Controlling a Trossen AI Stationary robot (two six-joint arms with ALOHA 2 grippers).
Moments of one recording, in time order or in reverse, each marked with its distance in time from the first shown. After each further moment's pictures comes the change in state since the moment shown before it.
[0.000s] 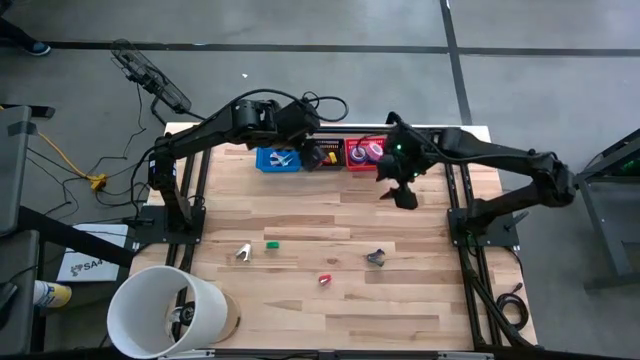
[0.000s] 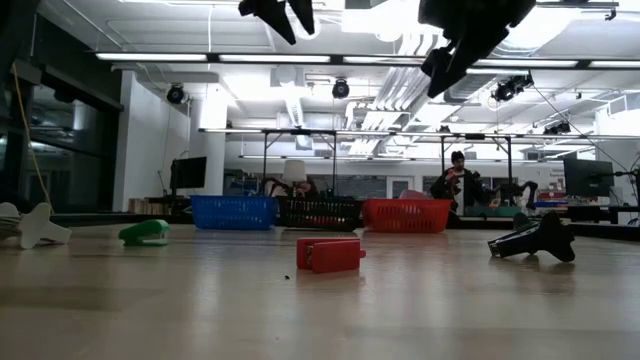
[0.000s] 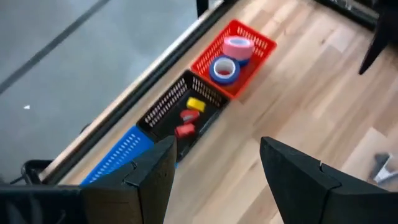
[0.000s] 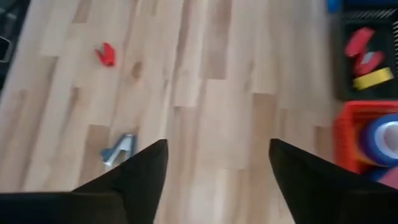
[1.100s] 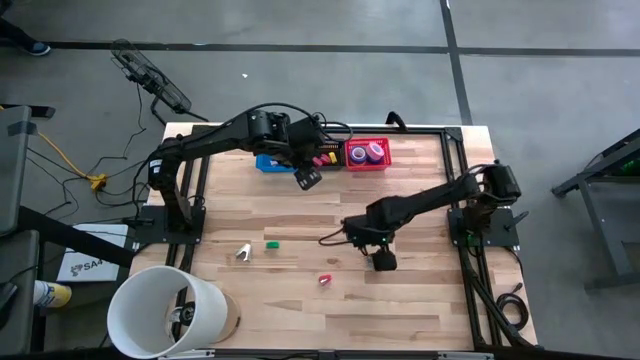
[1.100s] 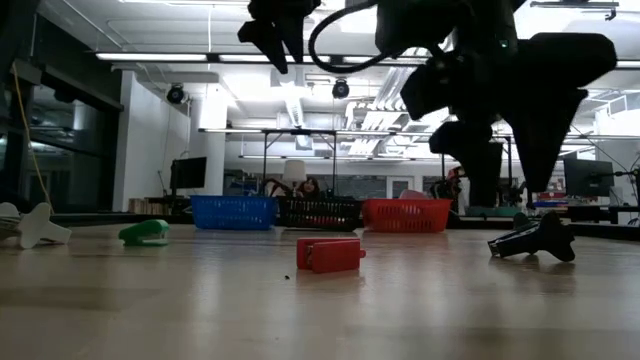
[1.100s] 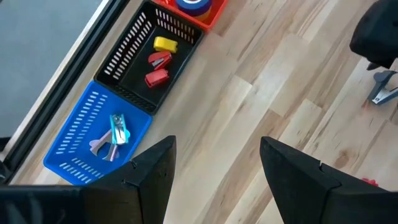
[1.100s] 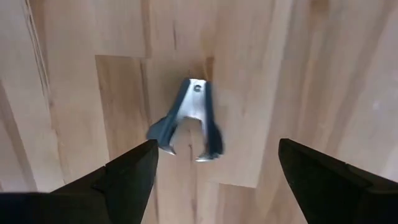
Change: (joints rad) left arm -0.001 0.001 -0.166 -0.022 0.179 0.070; right arm 0.490 0.481 0.000 -0.024 0.161 0.433
